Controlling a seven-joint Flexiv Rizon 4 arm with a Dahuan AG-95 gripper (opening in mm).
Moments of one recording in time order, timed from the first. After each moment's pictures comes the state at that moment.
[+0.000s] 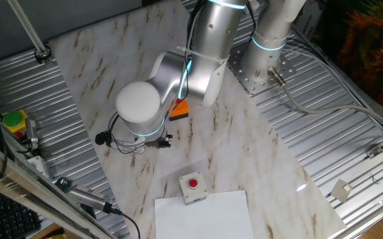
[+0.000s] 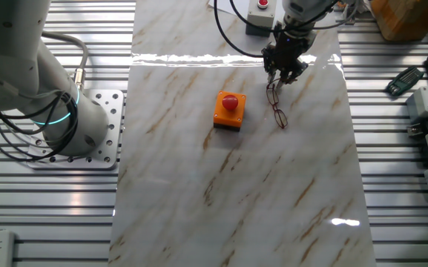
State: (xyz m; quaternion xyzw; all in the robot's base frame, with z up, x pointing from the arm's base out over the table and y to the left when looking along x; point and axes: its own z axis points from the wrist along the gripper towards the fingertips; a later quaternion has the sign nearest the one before) arm 0.528 0.135 0.012 0.43 -0.90 0.05 0.08
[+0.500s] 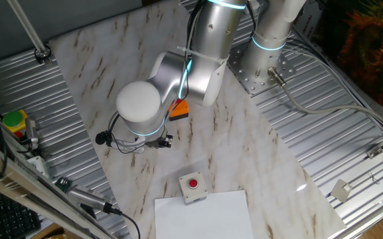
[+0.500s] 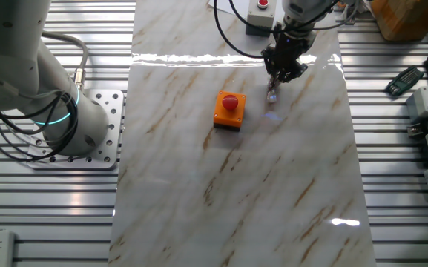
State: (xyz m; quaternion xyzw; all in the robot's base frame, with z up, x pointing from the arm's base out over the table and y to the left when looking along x) arm 0.528 0.135 0.011 0.43 -0.90 0.05 0.07
